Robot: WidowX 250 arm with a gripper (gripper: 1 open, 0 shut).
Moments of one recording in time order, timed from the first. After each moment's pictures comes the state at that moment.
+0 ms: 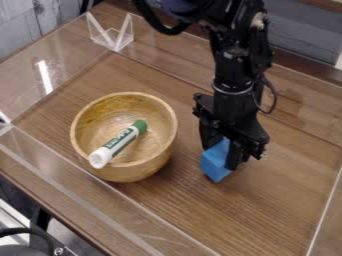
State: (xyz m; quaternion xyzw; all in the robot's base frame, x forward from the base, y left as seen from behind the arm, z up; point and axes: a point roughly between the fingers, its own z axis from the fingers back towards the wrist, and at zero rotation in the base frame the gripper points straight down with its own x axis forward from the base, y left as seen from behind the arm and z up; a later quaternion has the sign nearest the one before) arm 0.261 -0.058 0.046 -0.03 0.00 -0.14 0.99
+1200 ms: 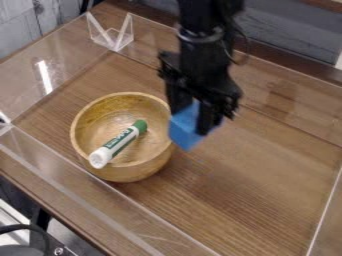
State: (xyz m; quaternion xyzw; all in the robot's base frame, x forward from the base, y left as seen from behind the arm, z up) arm 0.240 -0.015 0.110 -0.01 -0.02 -0.08 1.00
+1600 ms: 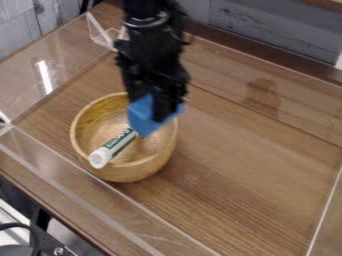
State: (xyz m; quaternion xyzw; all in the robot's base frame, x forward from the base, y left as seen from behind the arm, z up) arm 0.225 0.033 0.111 -0.02 -0.02 -0.07 1.00
